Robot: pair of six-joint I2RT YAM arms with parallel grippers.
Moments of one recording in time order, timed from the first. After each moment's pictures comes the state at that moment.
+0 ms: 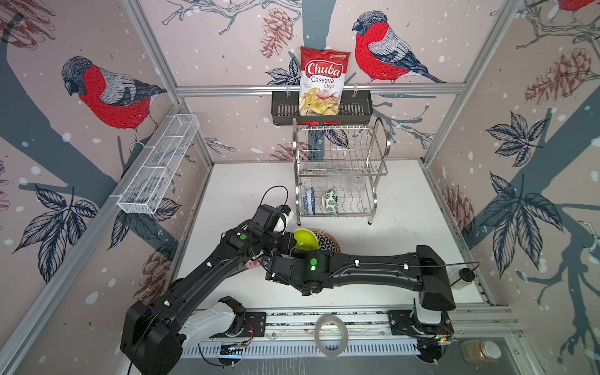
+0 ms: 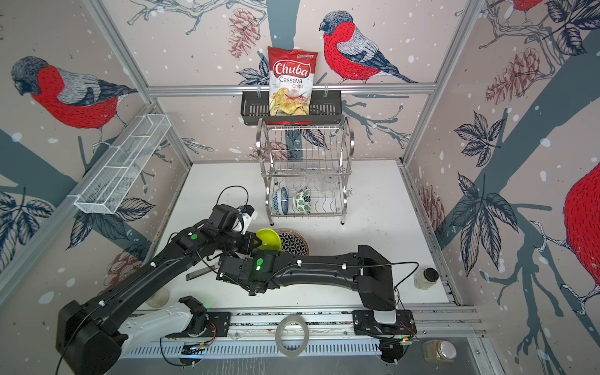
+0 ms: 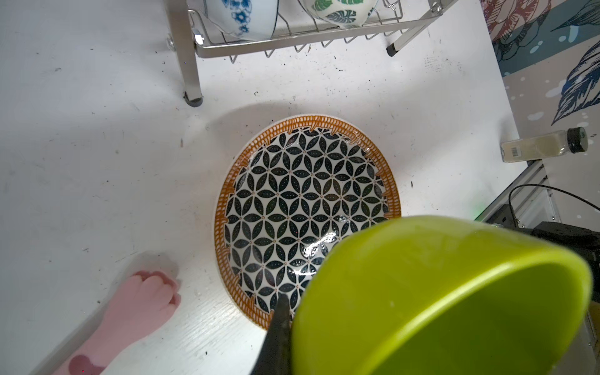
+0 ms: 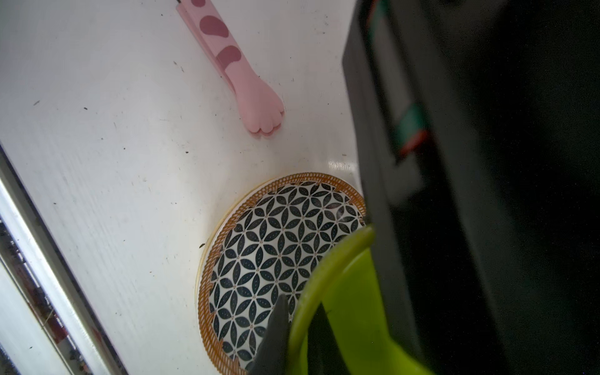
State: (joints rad) left arm -0.57 1.07 0.85 -0.70 0.30 -0.35; right arm 1.48 1.86 1.57 -0.91 0.55 -0.11
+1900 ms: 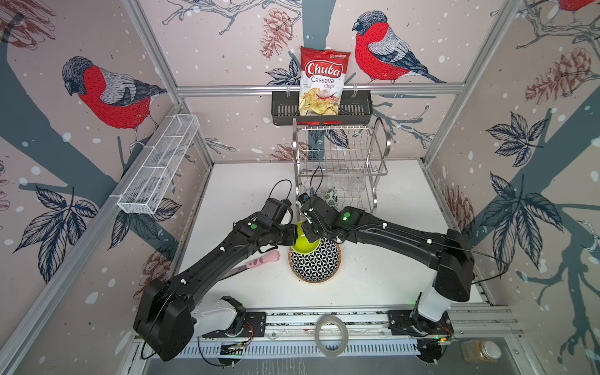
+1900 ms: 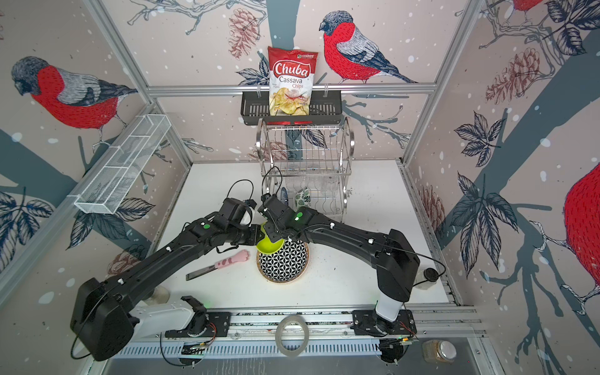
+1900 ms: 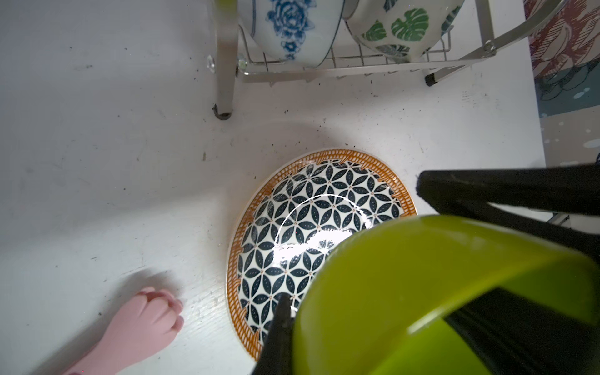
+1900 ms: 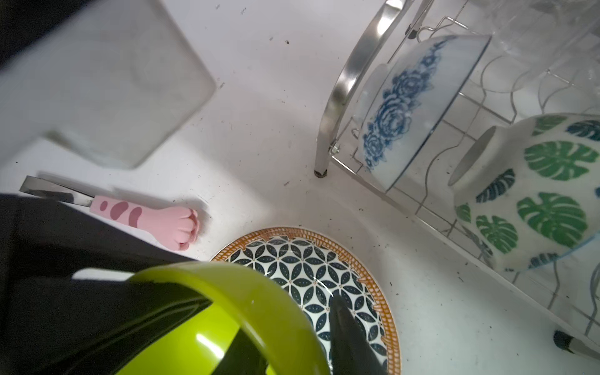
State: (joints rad) left arm -0.57 1.22 0.91 -0.66 0.22 -0.45; right arm 1.08 1.73 1.46 -0.67 0.21 0.31
